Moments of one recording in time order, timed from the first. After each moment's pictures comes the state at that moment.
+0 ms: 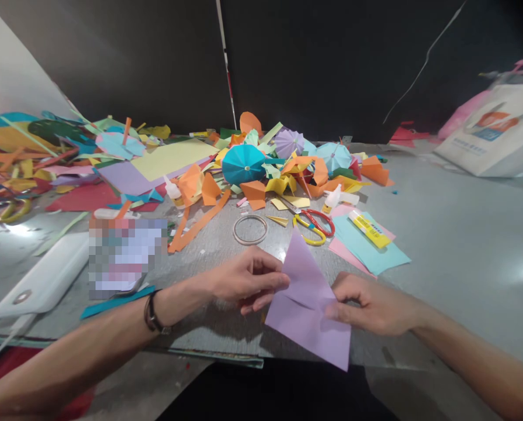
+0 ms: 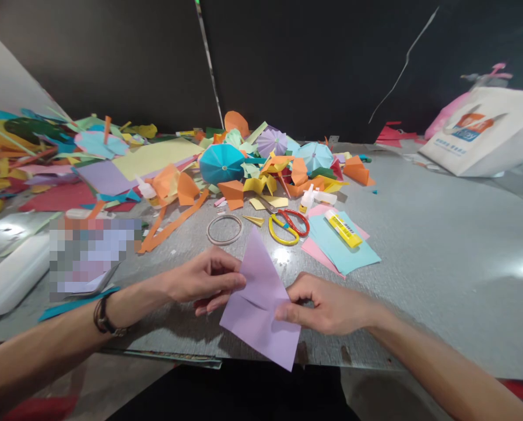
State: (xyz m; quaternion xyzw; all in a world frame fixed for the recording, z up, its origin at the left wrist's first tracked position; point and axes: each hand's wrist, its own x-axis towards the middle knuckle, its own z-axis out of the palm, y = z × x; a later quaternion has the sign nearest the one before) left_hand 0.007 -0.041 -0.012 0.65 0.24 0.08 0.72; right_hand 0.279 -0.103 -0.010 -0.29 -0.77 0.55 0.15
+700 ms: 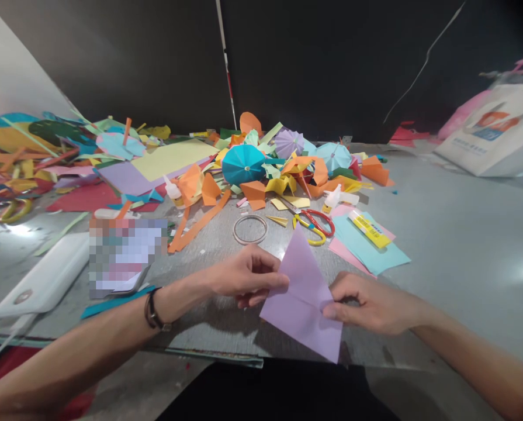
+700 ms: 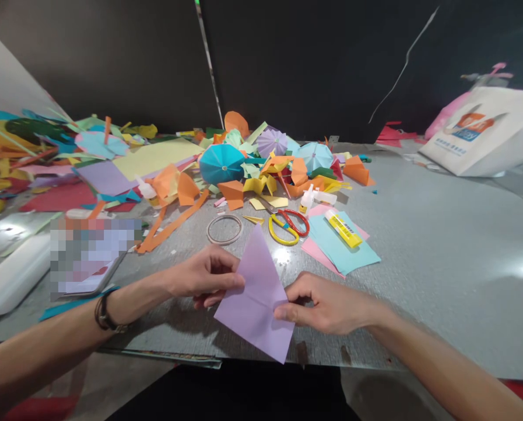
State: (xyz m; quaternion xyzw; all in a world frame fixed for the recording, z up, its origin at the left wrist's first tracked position) left_hand 0.005 -0.035 -0.006 0.66 0.28 0.06 0.70; right_hand 0.281 -0.103 -0.012 -0.32 -0.76 0.55 0.13
